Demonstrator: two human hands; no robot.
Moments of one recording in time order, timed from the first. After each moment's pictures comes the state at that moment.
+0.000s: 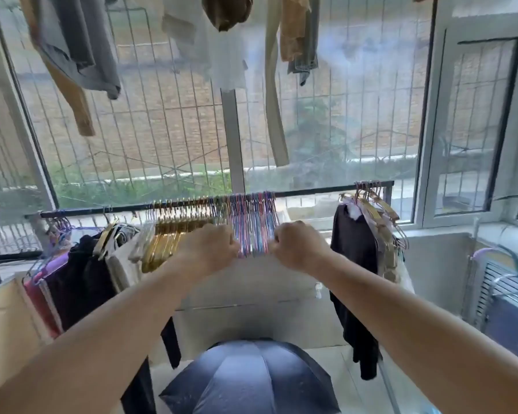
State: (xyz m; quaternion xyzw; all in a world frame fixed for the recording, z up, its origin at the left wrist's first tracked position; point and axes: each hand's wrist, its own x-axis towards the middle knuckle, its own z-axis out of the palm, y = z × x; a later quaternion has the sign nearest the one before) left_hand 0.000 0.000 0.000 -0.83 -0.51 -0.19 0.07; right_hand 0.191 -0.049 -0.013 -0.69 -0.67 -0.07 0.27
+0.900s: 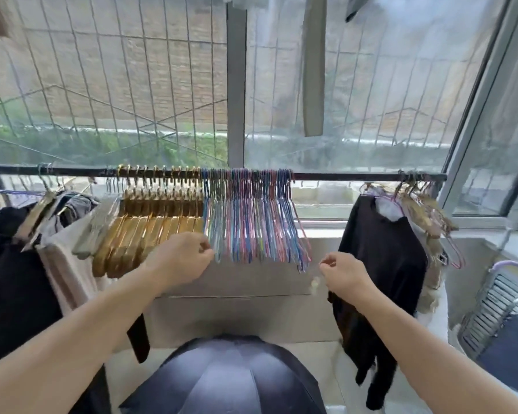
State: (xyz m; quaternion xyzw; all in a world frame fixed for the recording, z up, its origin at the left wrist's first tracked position) left_hand -0.033 0.227 -0.110 -0.82 -0.52 -0.18 -0.15; right_hand 0.280 0.147 -0.162 -0.78 -0.51 0.15 0.32
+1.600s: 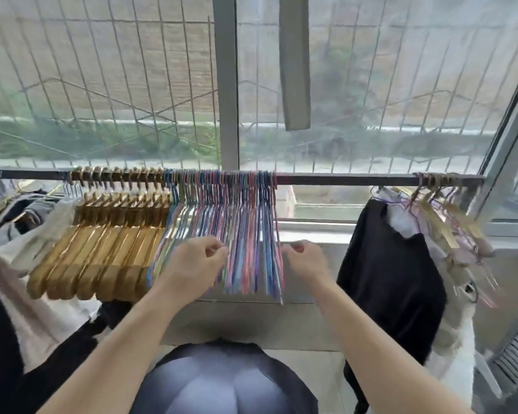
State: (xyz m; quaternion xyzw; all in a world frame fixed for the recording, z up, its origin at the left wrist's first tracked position) left_hand 0.114 0.288 -0.121 -0.74 -0.54 -0.33 -0.24; right_hand 0.344 0.299 -0.164 -0.69 -0.48 0.27 0.46
